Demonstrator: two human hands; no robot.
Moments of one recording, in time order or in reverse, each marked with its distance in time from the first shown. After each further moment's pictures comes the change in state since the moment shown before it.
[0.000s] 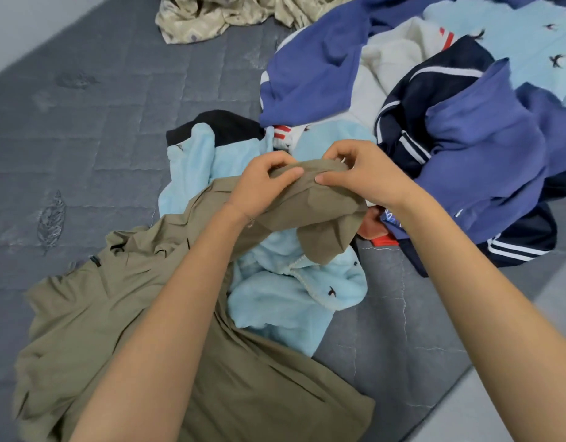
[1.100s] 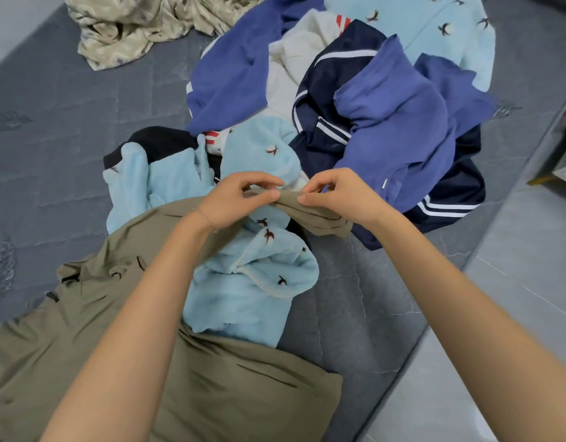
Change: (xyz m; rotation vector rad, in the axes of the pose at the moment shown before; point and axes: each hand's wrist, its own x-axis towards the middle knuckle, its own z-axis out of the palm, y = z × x) left_hand -0.003 0.038 0.064 0.161 -0.367 -0.032; right_hand -0.080 0.071 -0.044 0.172 0.085 0.123
